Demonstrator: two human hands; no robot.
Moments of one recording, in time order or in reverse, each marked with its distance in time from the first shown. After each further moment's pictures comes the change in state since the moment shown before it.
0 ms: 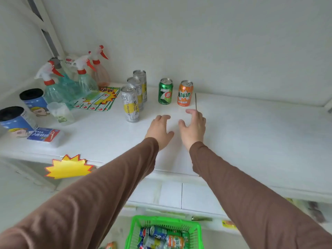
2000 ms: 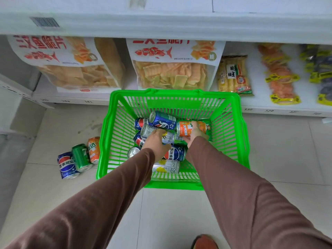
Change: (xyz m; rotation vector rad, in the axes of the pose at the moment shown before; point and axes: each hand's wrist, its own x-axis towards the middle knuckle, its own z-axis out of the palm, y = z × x) left_hand -0.393 -0.396 0.559 0.009 -0.544 -0.395; right_hand -0.489 0.580 0.316 0.698 -0.004 1.536
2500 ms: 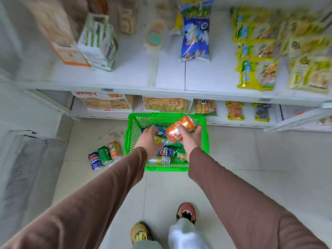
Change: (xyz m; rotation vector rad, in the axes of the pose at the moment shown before) left_hand -0.177 0.136 -0.198 -0.052 0.028 0.031; right_hand -0.304 -0.086 -0.044 -0.236 -0.144 -0.444
